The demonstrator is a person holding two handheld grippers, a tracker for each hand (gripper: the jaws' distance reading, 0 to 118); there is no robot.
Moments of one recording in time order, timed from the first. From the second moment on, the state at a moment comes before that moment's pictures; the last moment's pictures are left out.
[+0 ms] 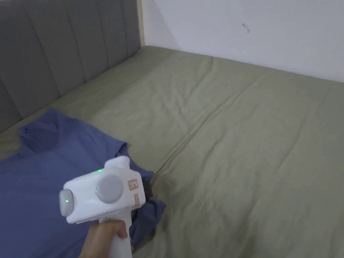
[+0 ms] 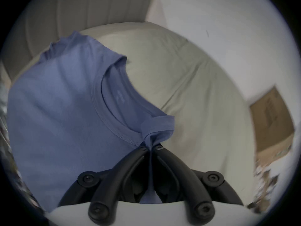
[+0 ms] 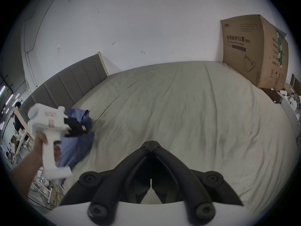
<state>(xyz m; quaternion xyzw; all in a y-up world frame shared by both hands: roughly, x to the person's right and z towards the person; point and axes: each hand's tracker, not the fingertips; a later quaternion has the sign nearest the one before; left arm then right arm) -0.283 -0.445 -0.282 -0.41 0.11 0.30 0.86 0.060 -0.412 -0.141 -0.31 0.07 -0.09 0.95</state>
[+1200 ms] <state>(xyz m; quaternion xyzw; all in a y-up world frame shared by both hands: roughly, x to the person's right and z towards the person) 0.260 -0.486 -0.237 -0.55 -0.38 0.03 0.75 0.318 -0.408 0.008 -0.32 -0.32 -0.12 0.88</state>
